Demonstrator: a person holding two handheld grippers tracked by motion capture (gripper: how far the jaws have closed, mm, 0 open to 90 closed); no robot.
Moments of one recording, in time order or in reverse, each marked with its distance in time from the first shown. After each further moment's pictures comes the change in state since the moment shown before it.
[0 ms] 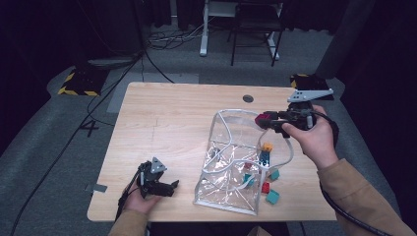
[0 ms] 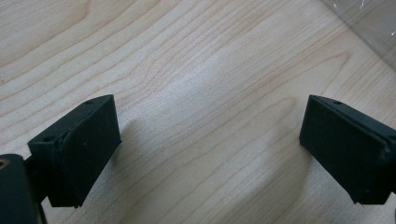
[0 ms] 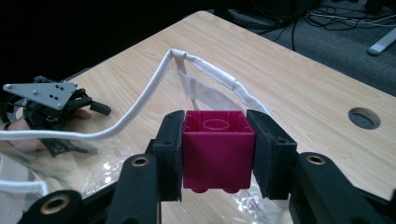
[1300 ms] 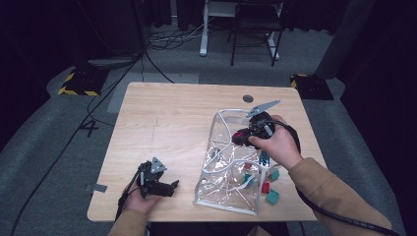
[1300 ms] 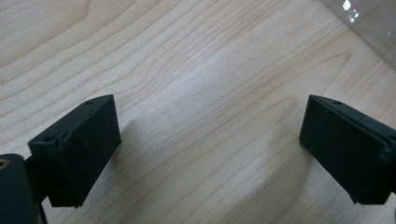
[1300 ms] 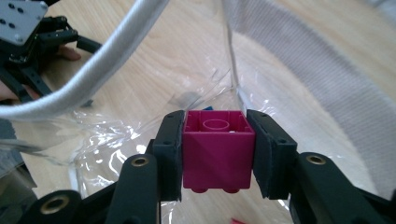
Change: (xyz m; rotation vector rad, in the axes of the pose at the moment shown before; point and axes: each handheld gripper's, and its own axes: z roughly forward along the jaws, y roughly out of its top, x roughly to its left) left arm 0.000 0.000 0.000 -0.001 0.001 -0.002; right arm 0.020 -0.019 0.090 0.271 0.061 -0.037
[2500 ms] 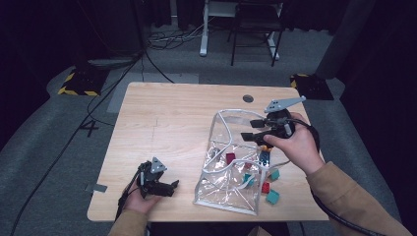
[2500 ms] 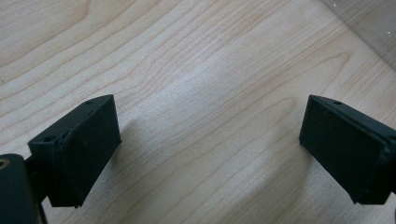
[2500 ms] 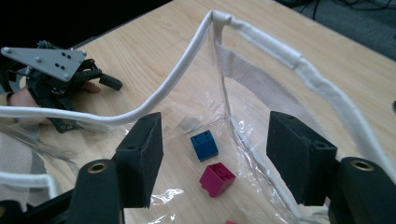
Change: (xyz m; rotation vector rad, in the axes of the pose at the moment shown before) left arm 0.000 0.000 0.000 0.000 -0.001 0.000; right arm 0.009 -0.003 -0.060 -0.172 -0.031 -0.017
